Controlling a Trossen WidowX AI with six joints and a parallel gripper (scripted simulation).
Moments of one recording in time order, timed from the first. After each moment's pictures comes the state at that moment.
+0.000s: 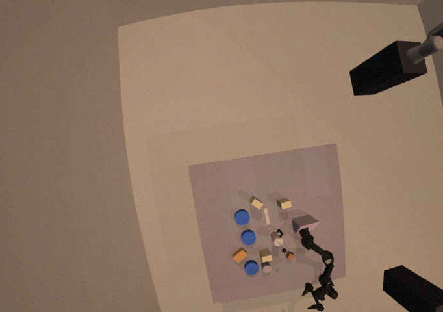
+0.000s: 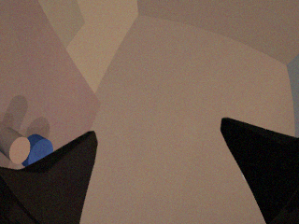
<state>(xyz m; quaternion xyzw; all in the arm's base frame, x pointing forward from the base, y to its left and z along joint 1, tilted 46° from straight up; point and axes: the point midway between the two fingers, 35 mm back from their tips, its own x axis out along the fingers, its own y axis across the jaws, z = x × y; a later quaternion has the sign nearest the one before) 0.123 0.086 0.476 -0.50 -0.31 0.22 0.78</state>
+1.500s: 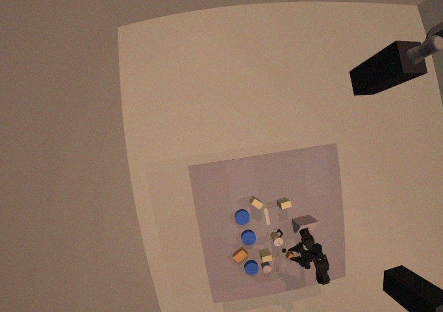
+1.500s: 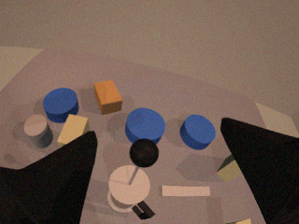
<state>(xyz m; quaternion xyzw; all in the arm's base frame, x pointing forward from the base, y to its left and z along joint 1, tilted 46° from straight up) 0.198 -0.134 0.190 0.22 0.19 0.16 0.94</state>
